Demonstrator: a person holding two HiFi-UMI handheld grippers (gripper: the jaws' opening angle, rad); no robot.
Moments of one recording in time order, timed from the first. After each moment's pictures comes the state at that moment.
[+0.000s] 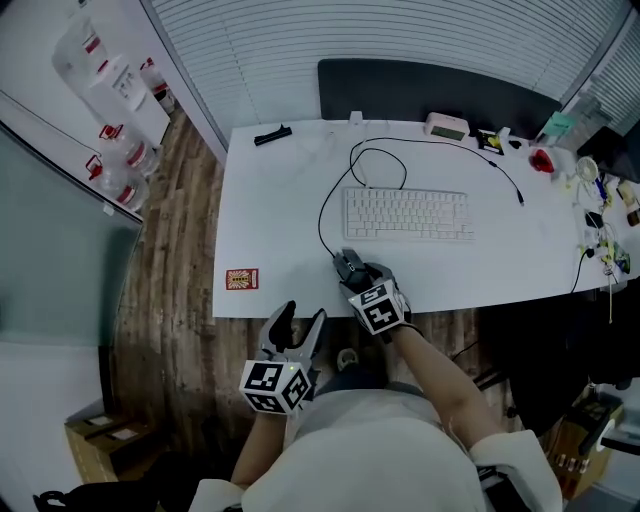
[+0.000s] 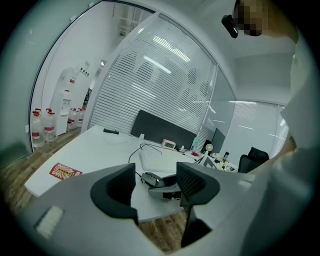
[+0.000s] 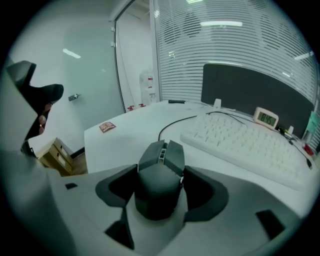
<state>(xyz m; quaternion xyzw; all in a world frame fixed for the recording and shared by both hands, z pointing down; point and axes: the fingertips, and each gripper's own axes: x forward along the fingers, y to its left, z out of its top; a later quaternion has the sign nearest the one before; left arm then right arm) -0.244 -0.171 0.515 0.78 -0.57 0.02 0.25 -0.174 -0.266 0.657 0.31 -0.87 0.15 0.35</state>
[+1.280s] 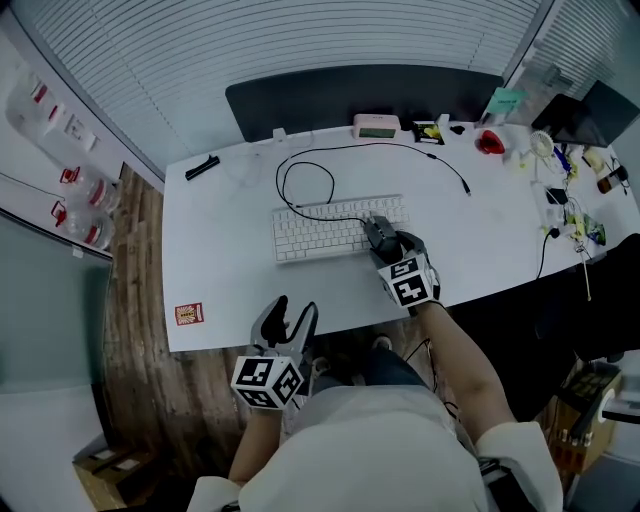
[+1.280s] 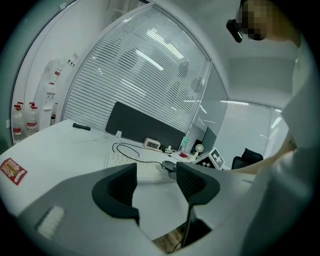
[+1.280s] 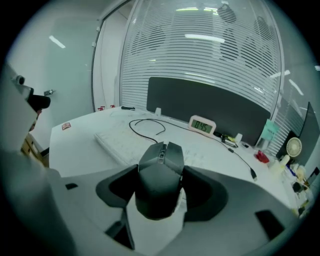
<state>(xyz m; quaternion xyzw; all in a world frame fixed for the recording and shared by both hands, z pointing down) -0.118 -0.247 0.502 0.81 -0.52 0.01 0.26 0.060 -0.383 0.603 0.45 -0.82 0.10 0.35</state>
